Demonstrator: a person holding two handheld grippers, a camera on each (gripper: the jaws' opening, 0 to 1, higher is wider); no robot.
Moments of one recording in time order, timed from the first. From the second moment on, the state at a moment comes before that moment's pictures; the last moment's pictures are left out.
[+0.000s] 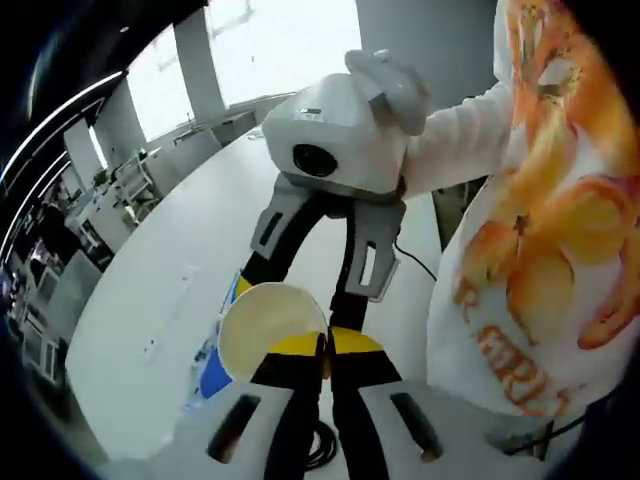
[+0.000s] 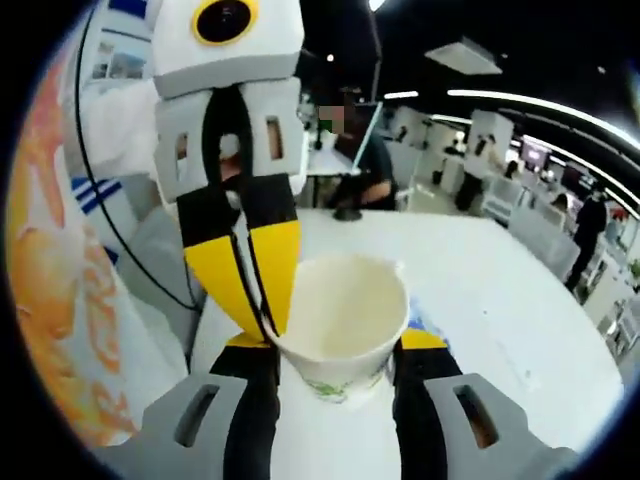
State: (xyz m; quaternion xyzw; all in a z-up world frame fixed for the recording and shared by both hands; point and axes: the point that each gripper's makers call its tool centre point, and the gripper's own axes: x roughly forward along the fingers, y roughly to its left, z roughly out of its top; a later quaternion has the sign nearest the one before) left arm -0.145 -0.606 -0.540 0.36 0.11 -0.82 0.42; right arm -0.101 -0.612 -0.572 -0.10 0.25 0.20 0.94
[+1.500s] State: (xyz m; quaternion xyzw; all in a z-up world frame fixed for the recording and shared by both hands) left arm 0.024 -0.581 -0.579 0.36 0.17 -0.69 0.60; right arm -0.182 -0.646 -0.627 0.04 0.30 0.10 0.95
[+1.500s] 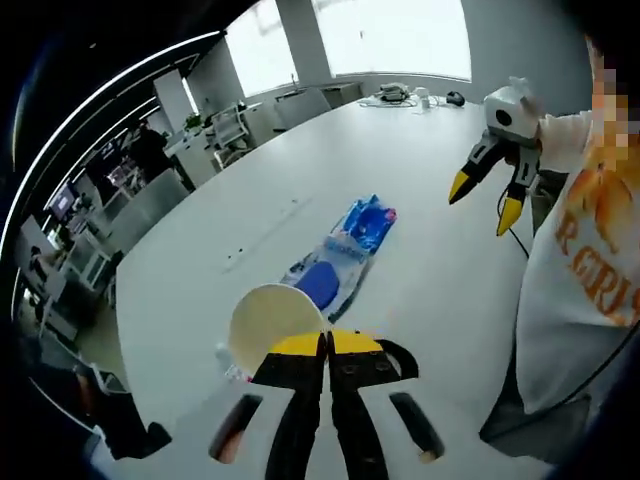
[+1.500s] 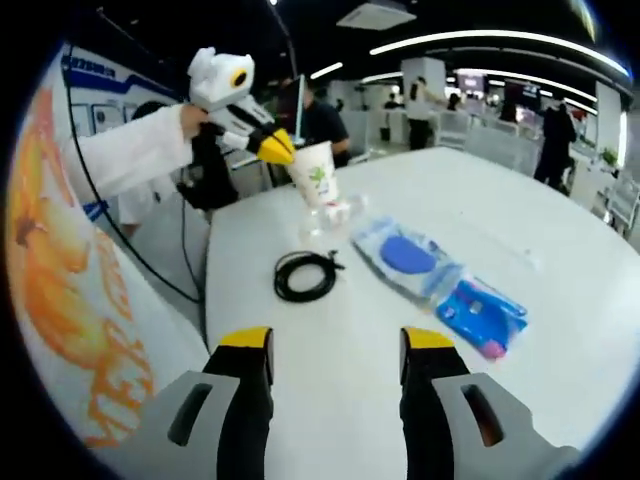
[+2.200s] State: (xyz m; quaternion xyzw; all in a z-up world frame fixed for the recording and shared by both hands) left arm 0.092 -0.613 -0.637 0.40 0.21 -0.64 0.62; right arm -0.205 -0.654 -0.640 0.07 0.33 0.05 0.94
